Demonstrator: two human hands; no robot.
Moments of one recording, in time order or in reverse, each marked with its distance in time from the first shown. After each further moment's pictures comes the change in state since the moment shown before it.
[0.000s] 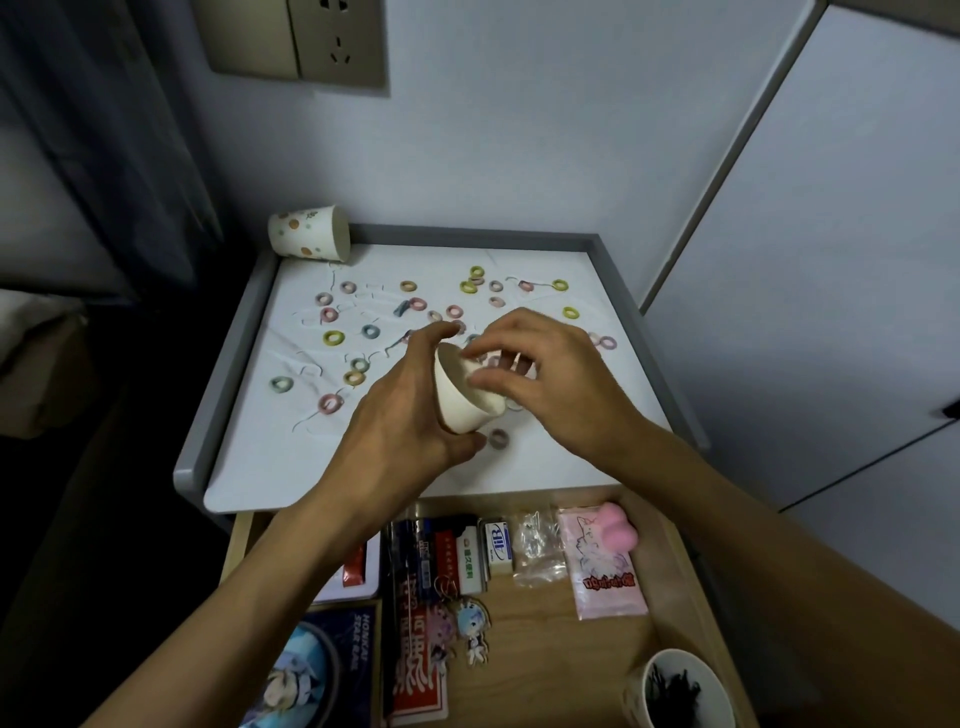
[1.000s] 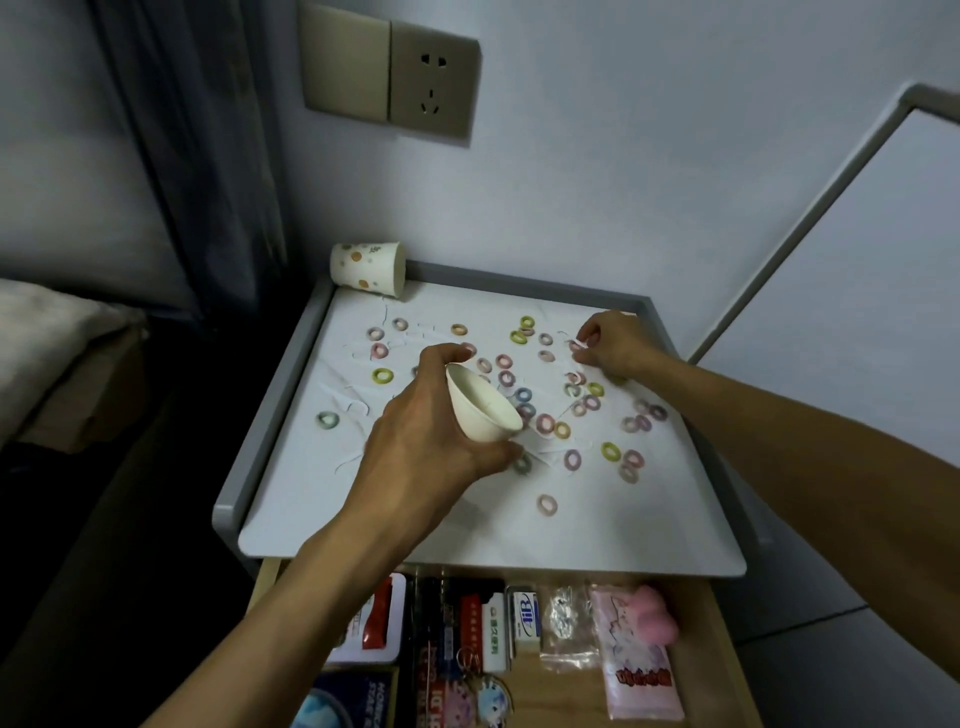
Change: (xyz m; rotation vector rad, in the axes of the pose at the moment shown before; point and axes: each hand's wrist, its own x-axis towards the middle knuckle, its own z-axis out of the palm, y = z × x) left_hand 0.017 -0.010 -0.027 -0.143 0.149 -0.170; right_hand 0.141 0.154 -0.007 -0.445 -0.173 0.521
